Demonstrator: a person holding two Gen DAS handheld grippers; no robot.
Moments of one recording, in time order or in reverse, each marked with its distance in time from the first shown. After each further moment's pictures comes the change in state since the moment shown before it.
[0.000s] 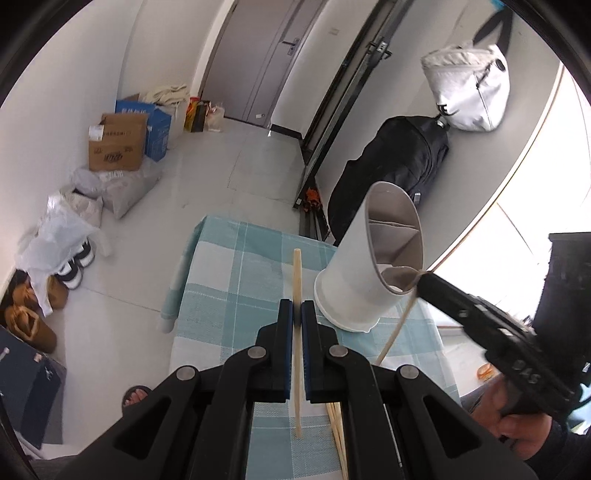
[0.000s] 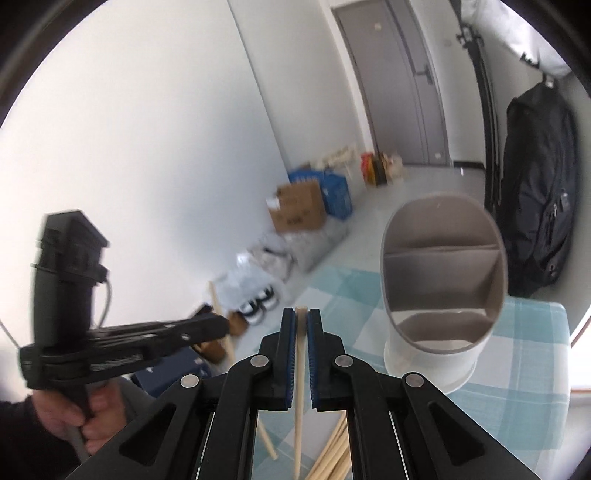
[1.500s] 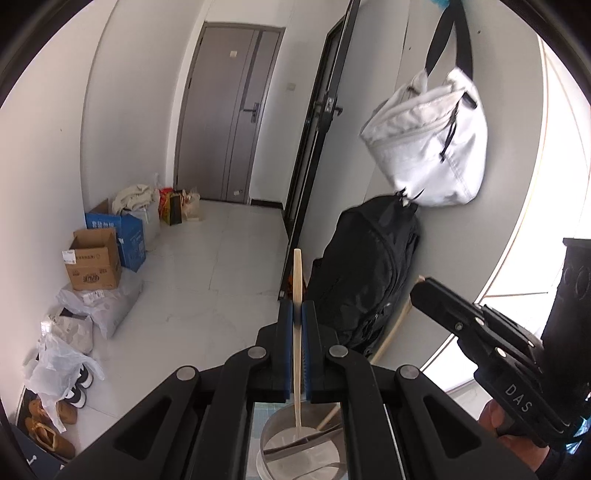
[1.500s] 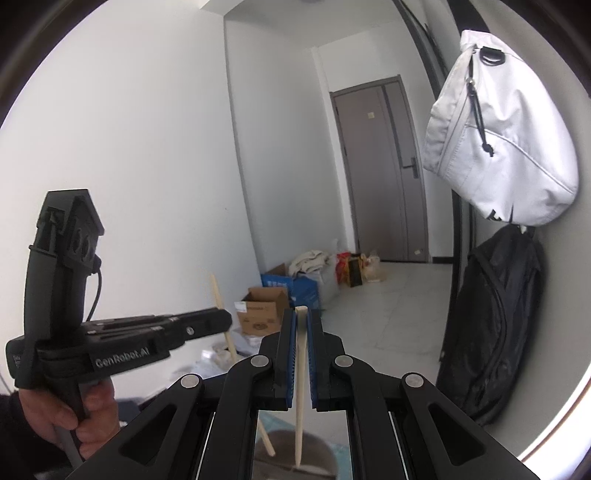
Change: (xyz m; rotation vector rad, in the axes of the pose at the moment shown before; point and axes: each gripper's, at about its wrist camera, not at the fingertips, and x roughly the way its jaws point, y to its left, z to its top) left arm 0.019 -0.109 0.146 0.169 -0.226 0.039; right arm -0.040 -0.094 0.161 -0.118 -0.284 -0.081
